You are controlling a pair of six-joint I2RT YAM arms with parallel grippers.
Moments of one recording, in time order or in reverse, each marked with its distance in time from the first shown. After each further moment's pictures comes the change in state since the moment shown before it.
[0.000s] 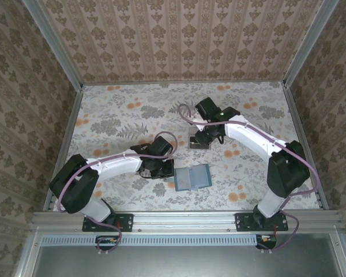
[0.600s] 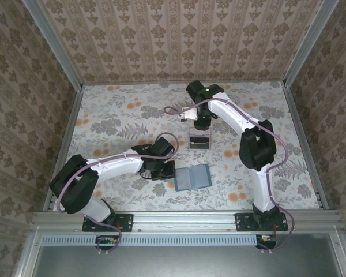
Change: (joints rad) left arm -0.022 0.000 0.022 -0.044 0.000 -0.019; right arm -0.063 0.427 0.568 -0.303 0.104 -0.758
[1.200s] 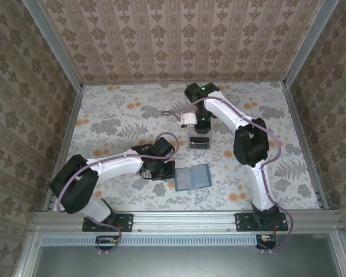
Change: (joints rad) left arm -0.004 0.000 0.000 0.002 0.000 -0.001; right arm -0.001 0.142 0.151 -0.194 -0.055 -0.134
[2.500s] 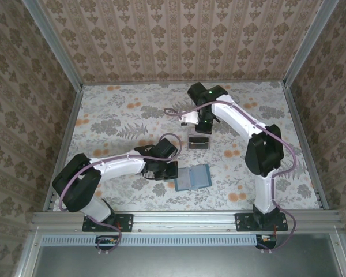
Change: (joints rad) left arm -0.026 0.021 0.001 0.052 0.000 0.002; right arm 0.024 -0.209 -0.187 0.105 -0.037 0.145
